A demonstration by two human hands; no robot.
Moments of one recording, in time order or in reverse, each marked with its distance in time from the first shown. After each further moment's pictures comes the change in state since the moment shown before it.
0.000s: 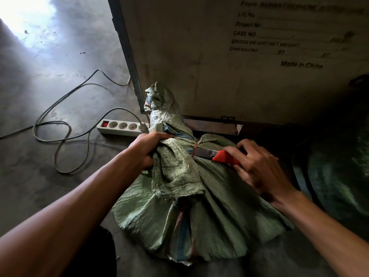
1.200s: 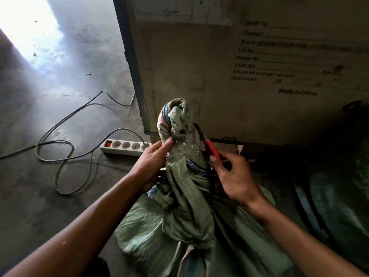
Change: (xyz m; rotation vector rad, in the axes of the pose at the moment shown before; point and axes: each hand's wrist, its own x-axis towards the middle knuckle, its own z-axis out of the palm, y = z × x) left_hand -0.009 0.003 -0.013 0.122 -0.136 0.353; right_hand 0.057 -0.057 -0.010 1.070 0.159 0.423
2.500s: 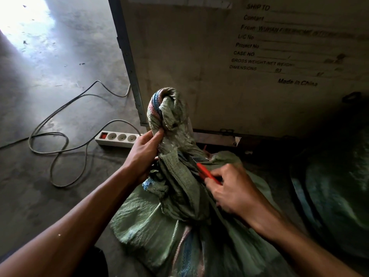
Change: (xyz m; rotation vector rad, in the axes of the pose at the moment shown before) left_hand -0.004 0.008 0.006 -0.107 0.079 0.106; right_hand -0.034 -0.021 -0.006 -0.468 -0.210 0.213
